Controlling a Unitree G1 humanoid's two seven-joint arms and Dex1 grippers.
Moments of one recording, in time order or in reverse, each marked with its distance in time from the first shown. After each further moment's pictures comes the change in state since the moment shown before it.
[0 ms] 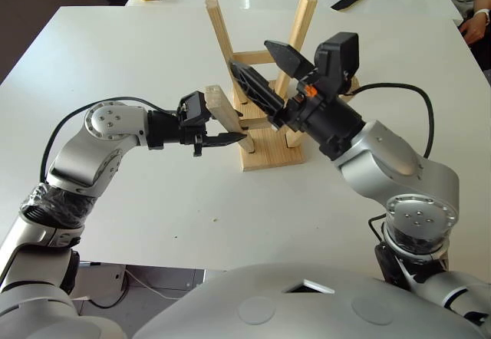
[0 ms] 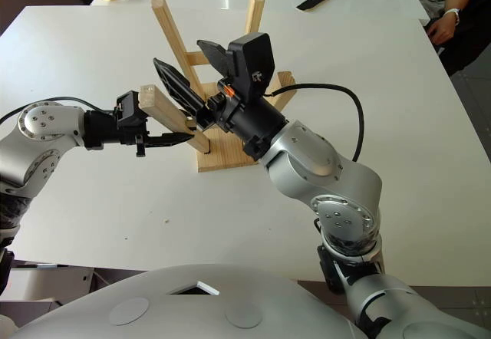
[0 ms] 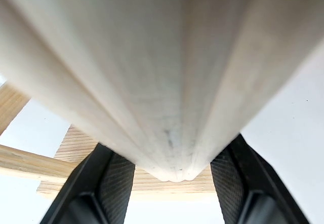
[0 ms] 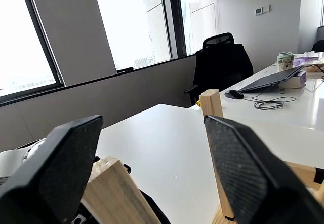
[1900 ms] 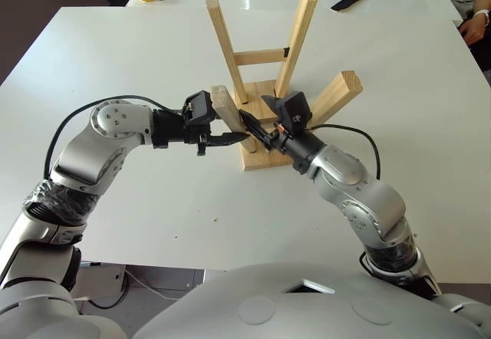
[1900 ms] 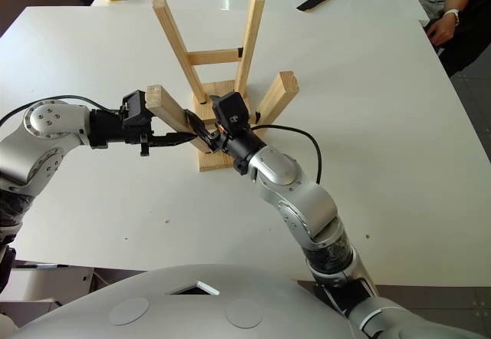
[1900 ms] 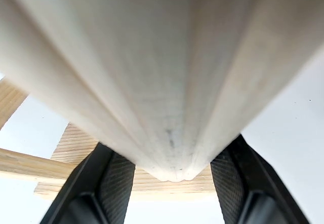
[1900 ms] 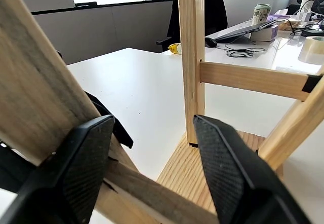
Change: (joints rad) left arm -0.028 -0.004 -0.032 -0.006 0.008 0.030 0.021; right arm 0.189 0.041 0.217 0.213 -0.532 -0.101 0.221
